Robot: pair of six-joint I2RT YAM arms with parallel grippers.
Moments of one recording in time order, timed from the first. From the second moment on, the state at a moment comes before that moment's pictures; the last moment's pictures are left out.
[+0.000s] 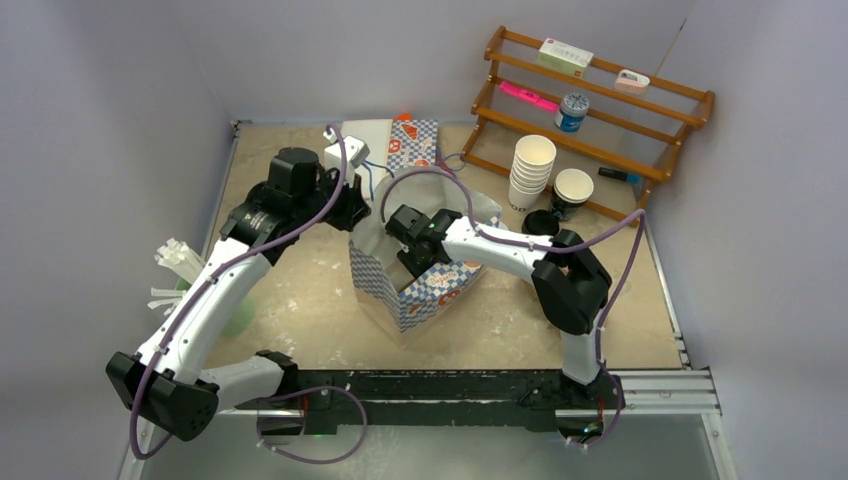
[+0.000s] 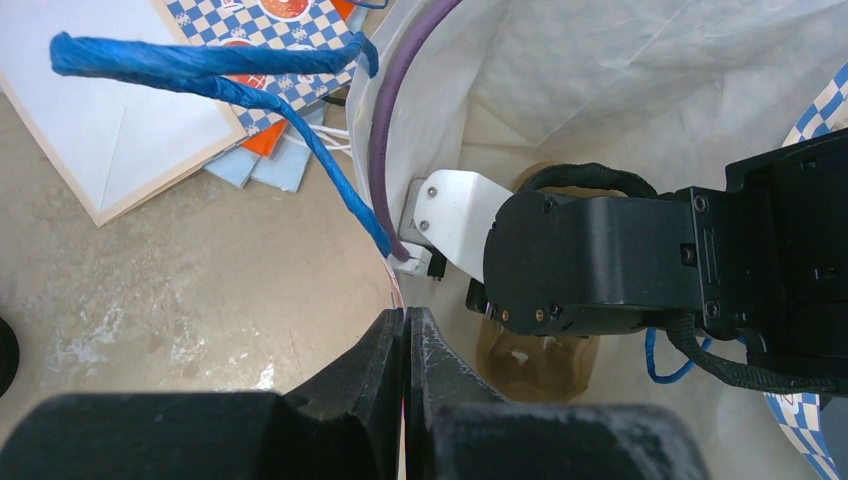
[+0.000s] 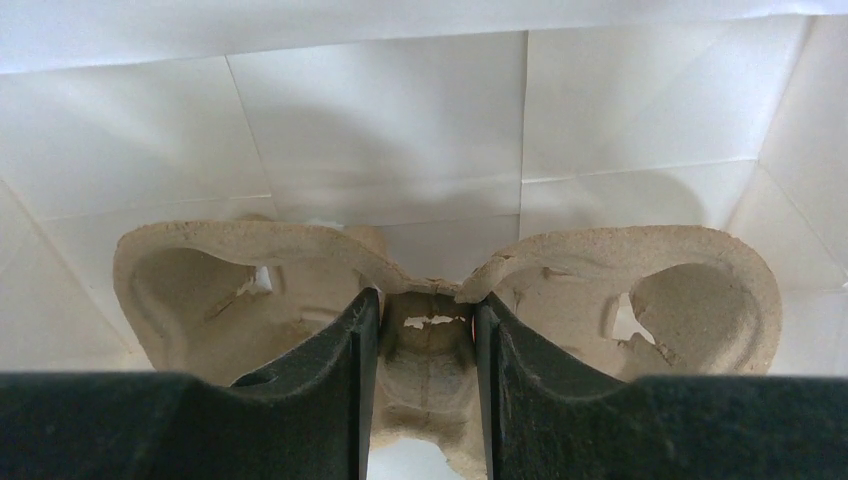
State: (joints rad) left arm -0.43 1.16 1.25 -0.64 0.26 -0.04; right arm 0.93 1.93 1.46 -0.87 0.11 0.22
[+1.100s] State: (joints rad) left arm -0.43 1.14 1.22 -0.63 0.26 -0.04; right arm 0.92 1.90 1.58 -0.95 0.12 0.22
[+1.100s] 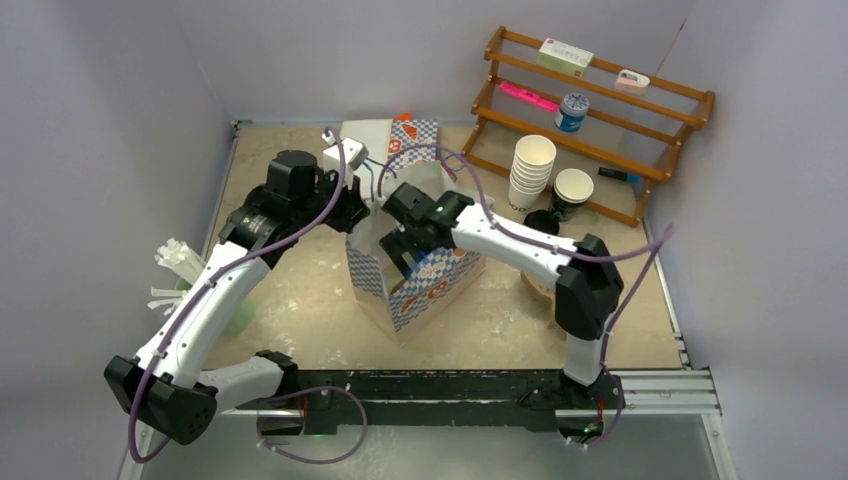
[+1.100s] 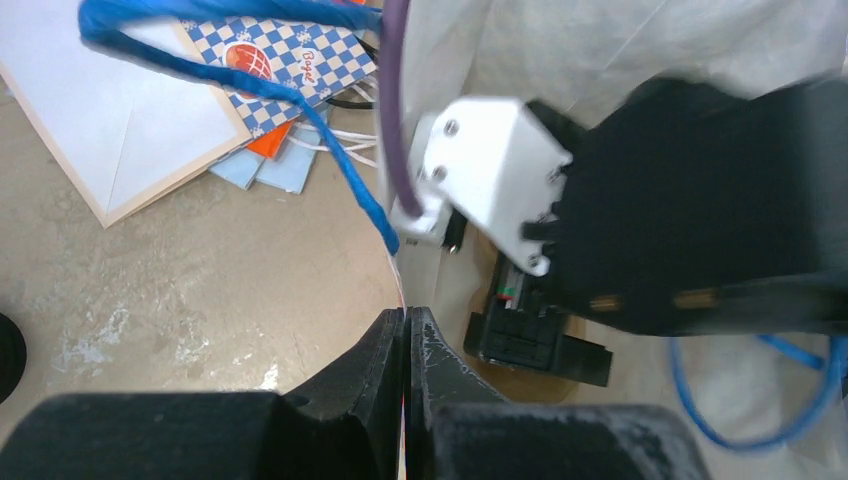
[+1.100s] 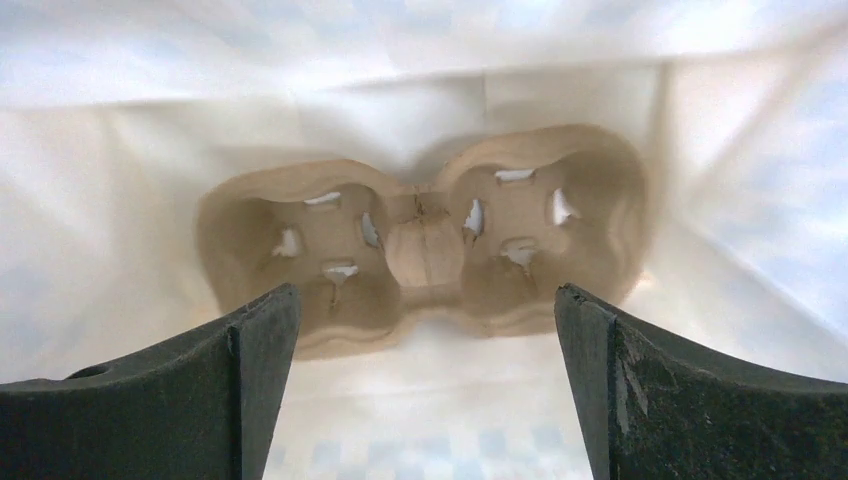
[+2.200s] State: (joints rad) left arm -0.43 1.02 1.22 -0.75 0.04 -0.16; right arm 0.84 1.35 1.75 -0.91 0.37 0.41
